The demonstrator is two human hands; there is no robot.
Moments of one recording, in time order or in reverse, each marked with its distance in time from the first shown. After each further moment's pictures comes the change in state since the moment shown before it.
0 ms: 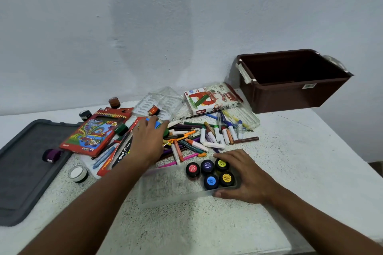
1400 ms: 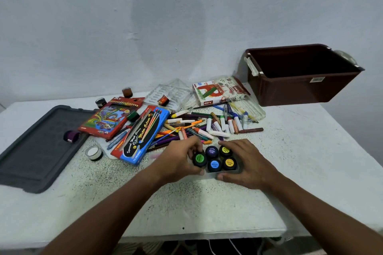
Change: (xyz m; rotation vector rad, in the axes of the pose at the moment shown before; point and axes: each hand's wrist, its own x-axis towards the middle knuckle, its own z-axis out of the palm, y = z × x) left_hand -0.082 0.050 -0.026 -0.815 -0.156 0.229; right_hand -0.002 -0.001 0.004 -0.055 0.018 0.010
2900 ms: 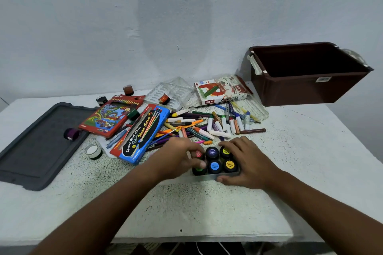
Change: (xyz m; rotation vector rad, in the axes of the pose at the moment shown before) left_hand 0.007 0.002 -0.006 0.188 -0.032 0.070; right_hand 0.009 0.004 -0.004 -0.173 -0.012 -0.141
